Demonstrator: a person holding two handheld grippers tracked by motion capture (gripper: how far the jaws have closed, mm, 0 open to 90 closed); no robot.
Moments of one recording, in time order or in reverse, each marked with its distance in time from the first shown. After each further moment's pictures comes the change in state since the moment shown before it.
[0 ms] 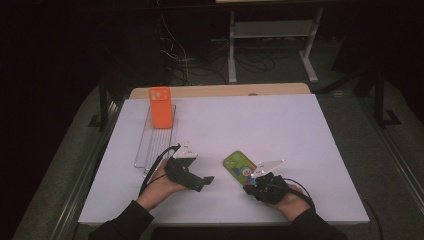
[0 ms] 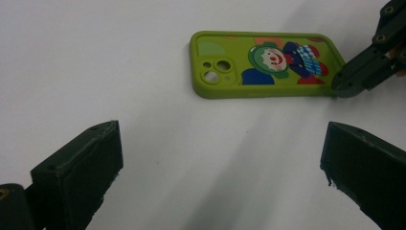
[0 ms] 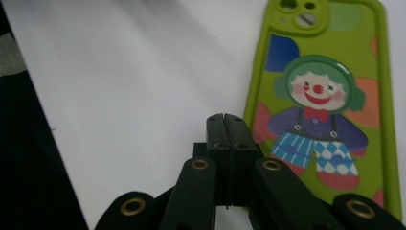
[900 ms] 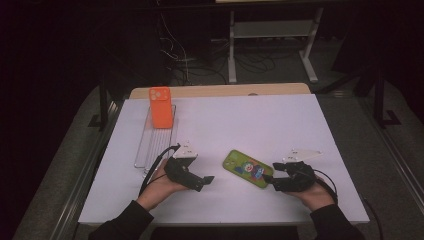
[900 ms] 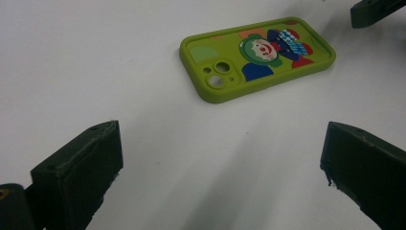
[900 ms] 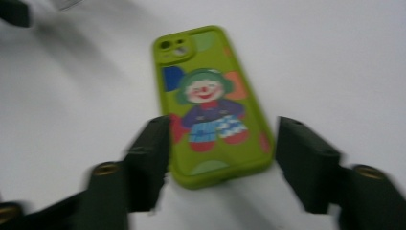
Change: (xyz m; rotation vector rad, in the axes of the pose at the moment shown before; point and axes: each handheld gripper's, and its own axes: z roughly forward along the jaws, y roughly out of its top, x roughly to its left) left arm 0.000 0.000 0.000 -0.004 0.001 -0.004; right arm -0.051 -0.020 -0.045 -0.178 -0.128 0.116
